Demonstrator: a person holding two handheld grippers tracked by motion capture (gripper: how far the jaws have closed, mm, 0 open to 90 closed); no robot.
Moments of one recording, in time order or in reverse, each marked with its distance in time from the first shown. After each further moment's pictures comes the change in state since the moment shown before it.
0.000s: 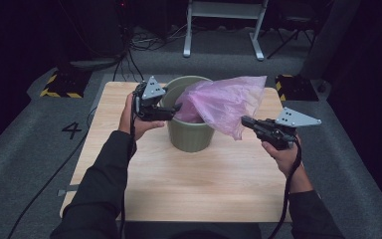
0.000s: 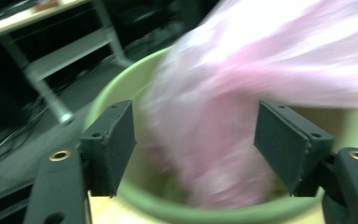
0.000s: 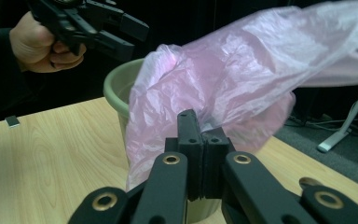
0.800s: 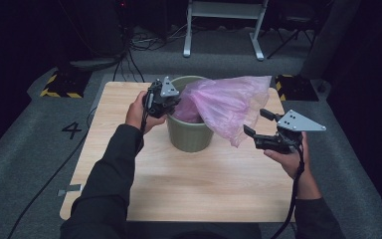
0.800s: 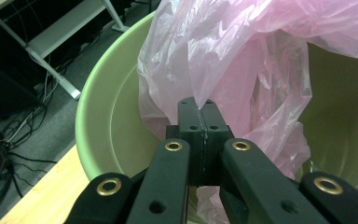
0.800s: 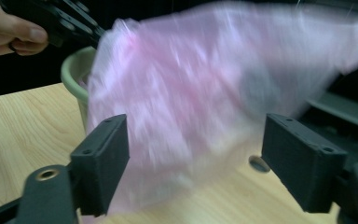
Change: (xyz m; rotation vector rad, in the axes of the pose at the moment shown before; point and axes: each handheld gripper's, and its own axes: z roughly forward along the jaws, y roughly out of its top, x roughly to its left) left arm 0.014 -0.001 0.031 0.204 0.064 0.073; right arm 0.010 0.003 -0.013 0.066 -0.198 -0.031
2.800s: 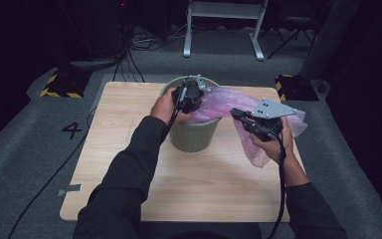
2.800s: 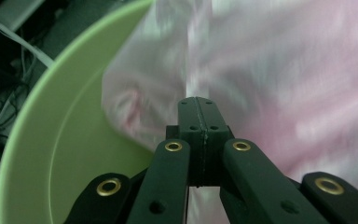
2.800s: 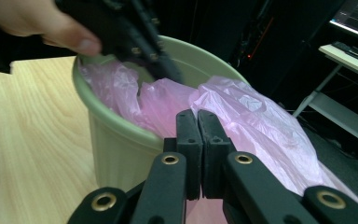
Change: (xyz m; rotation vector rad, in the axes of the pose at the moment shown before) left arm -0.035 0.056 0.041 0.200 -0.044 0.054; right arm 0.016 0.036 0.041 0.085 0.065 -0.174
